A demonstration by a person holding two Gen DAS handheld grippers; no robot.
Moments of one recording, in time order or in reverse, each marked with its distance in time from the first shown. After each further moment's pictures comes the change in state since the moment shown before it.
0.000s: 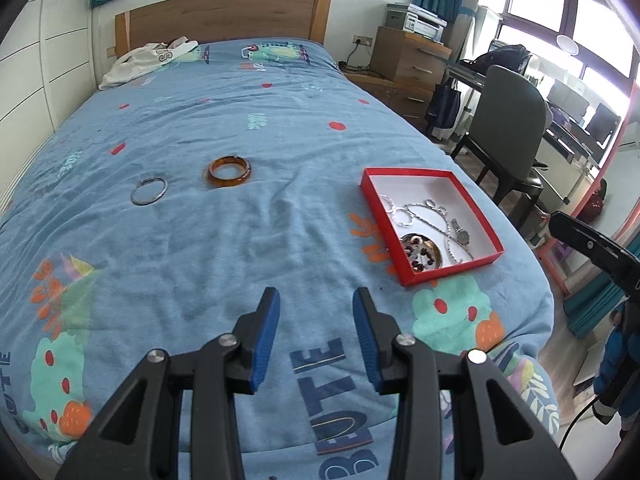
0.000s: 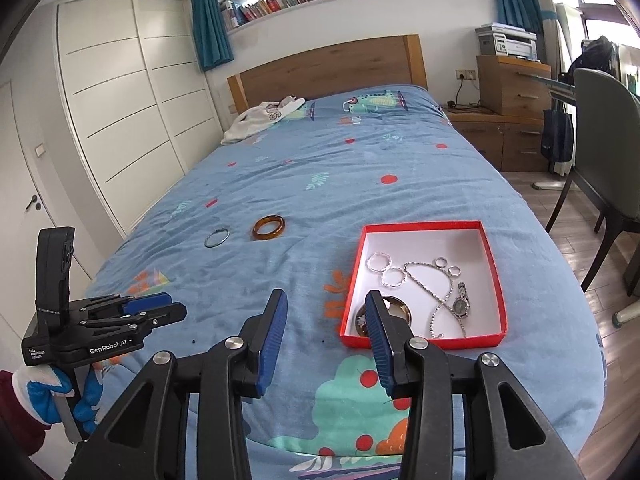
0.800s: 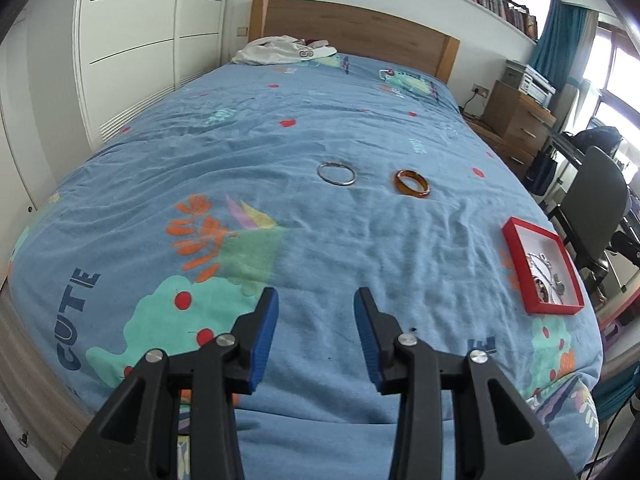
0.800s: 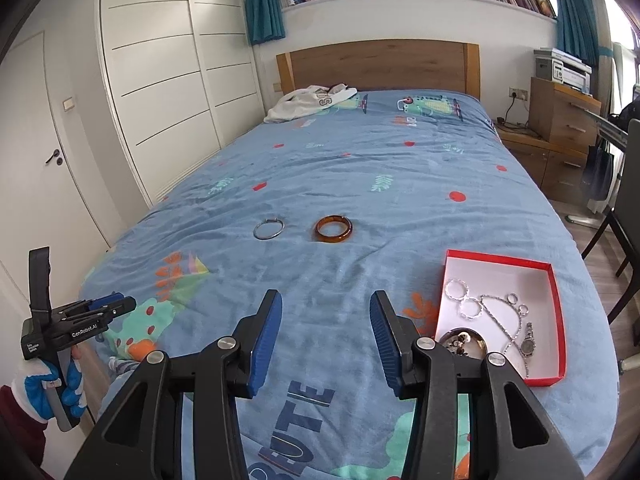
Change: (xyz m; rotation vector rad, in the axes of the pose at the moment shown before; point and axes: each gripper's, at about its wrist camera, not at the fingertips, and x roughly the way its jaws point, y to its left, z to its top) left arm -0.068 0.185 -0.065 -0.302 -0.074 0.263; right arm 0.039 0.107 0.027 -0.149 0.053 0.067
